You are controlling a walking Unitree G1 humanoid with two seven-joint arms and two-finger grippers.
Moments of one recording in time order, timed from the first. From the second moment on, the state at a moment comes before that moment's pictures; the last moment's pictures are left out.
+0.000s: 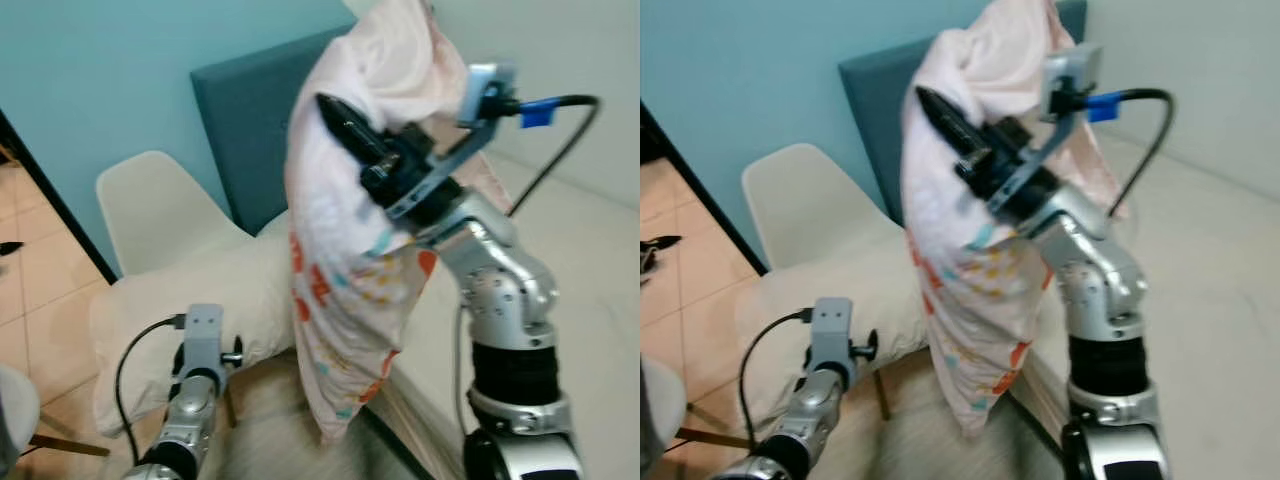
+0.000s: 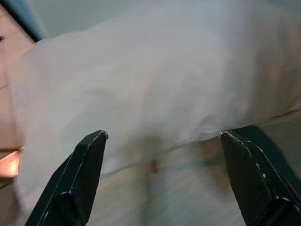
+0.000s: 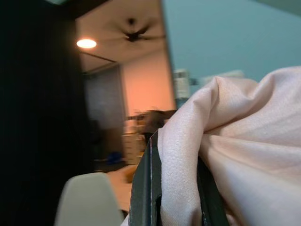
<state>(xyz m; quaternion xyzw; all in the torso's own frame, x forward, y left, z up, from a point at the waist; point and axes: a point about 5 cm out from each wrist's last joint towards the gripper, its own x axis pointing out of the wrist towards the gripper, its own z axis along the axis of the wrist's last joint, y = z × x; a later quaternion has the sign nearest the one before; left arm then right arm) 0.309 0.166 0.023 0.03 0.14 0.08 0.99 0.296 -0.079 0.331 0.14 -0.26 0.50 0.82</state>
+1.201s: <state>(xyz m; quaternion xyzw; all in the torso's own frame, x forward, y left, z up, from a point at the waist) 0.311 0.151 0.026 0.02 0.13 0.04 0.99 0.280 -0.082 0.341 0.13 -0.27 0.53 0.79</state>
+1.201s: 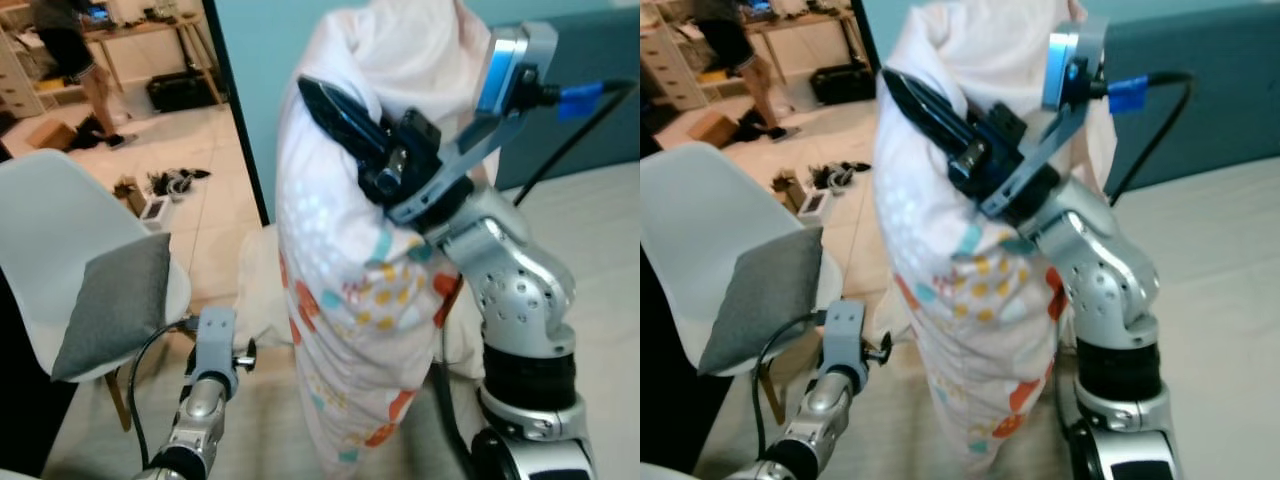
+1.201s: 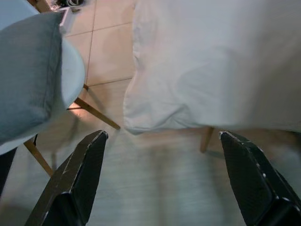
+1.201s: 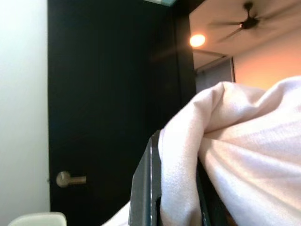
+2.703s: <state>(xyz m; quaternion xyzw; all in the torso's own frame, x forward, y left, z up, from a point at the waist) 0.337 0.147 0.087 0.01 -0.01 0.05 1.00 0.270 -0.039 0.304 0.11 -0.21 0.62 0.74</state>
